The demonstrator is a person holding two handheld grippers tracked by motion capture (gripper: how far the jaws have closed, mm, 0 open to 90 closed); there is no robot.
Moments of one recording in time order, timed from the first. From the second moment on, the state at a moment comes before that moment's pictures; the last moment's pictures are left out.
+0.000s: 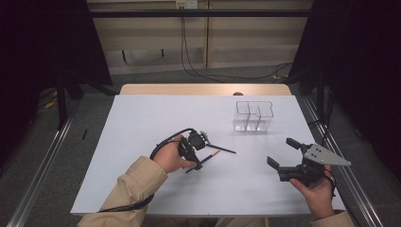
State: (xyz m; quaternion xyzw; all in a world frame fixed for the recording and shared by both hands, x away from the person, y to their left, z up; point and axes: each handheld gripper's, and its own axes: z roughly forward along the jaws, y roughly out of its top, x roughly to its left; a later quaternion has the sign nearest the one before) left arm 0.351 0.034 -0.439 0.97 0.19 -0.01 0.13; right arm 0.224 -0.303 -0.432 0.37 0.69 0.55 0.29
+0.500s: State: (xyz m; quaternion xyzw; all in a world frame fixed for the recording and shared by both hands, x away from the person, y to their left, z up) left arm 0.347 0.019 -0.444 0.98 0.18 -0.01 0.08; right arm 0.224 -0.304 -0.432 0.37 0.69 0.55 0.29
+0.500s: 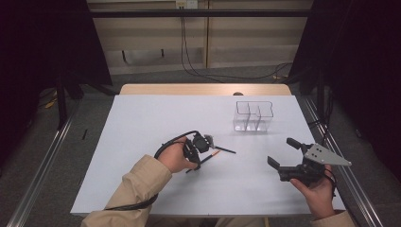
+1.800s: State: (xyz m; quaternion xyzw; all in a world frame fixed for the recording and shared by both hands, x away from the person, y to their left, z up) left arm 0.341 0.043 -0.429 0.96 0.17 -0.03 0.22; right arm 0.226 -0.301 -0.436 0.36 0.70 0.54 0.28
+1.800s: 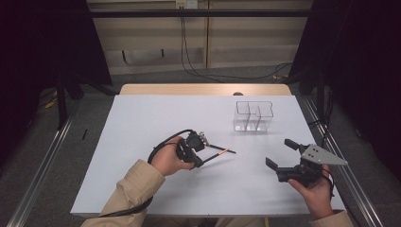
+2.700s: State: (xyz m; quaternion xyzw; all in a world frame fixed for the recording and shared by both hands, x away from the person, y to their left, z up) left arm 0.335 0.083 -0.430 0.83 0.24 -0.01 0.51; right arm 0.226 -0.299 -0.437 0.36 0.70 0.54 0.28
